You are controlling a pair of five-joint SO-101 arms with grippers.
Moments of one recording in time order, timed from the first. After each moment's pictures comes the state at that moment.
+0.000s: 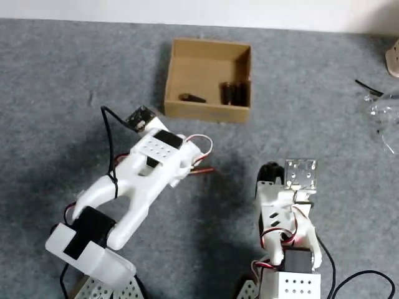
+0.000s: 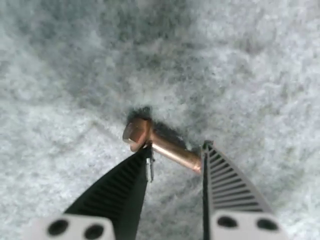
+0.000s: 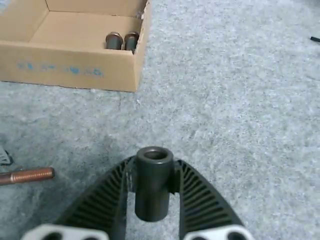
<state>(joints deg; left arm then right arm) 21.2 2.8 29.2 53.1 79.2 -2.5 -104.4 95.7 43.6 5.0</state>
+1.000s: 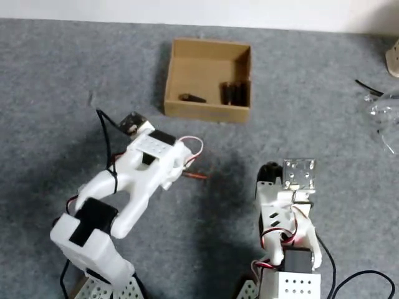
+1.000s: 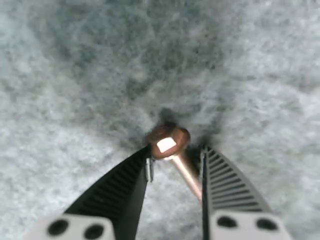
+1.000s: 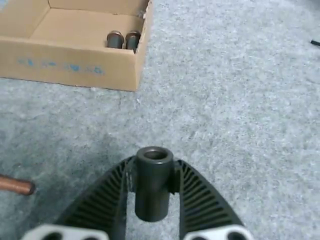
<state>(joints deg) 17.5 10.5 28.7 52.5 79.3 -2.6 -104.4 95.7 43.6 6.3</state>
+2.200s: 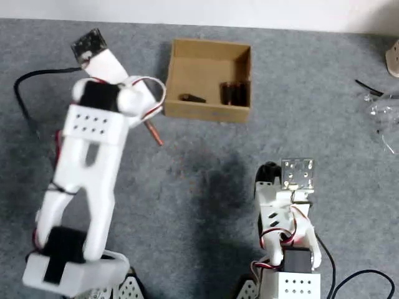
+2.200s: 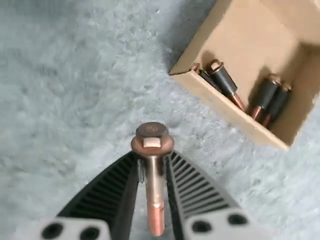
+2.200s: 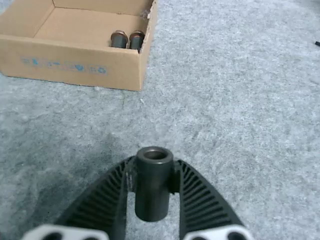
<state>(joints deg) 4.8 -9.8 -3.1 82.2 45.8 -3.3 -104.4 95.7 43.6 6.3</state>
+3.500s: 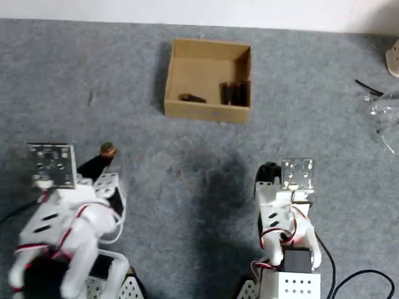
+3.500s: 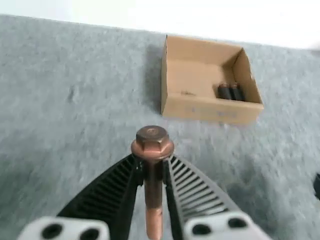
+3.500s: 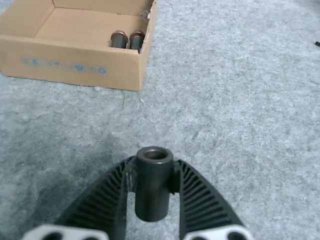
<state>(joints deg) 4.0 -87.9 50.1 72.5 14.8 -3.3 -104.4 95.7 43.6 6.3</state>
